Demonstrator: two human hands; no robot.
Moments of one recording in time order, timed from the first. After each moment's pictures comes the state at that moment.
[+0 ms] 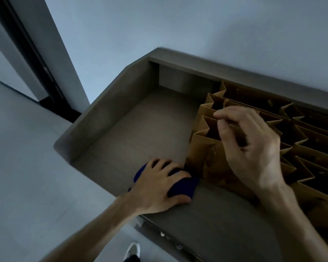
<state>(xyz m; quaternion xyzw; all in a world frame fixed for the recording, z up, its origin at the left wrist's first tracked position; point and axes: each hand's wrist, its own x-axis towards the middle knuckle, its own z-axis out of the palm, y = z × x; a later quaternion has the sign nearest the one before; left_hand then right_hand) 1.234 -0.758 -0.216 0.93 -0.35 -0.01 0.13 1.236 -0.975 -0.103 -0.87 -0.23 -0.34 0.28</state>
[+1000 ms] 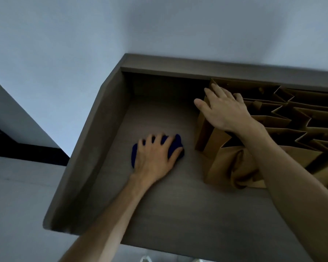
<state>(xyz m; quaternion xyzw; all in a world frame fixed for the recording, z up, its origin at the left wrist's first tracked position) 1.388 -0.731 -0.224 0.95 -0.29 0.06 0.08 1.379 -0.938 -0.116 -0.99 0.14 -0.04 0.04</state>
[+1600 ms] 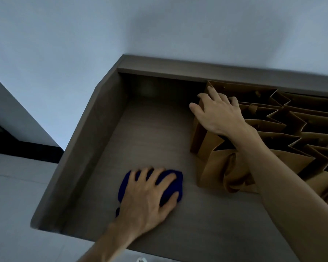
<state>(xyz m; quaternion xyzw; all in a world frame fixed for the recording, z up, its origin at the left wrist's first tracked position) 1.300 -0.695 -0.228 0.93 -0.35 0.06 0.11 1.376 -0.938 -0.114 -0.99 0.13 -0.06 0.04</state>
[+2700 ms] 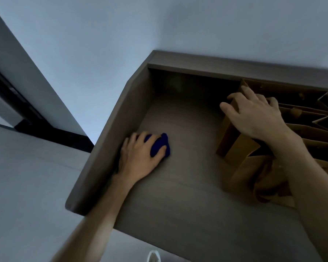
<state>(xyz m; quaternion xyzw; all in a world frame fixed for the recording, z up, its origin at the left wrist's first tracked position) 1.405 -0.656 -0.230 0.98 -0.19 0.06 0.08 1.376 -0.938 -0.110 -0.99 0.12 -0.04 0.04</state>
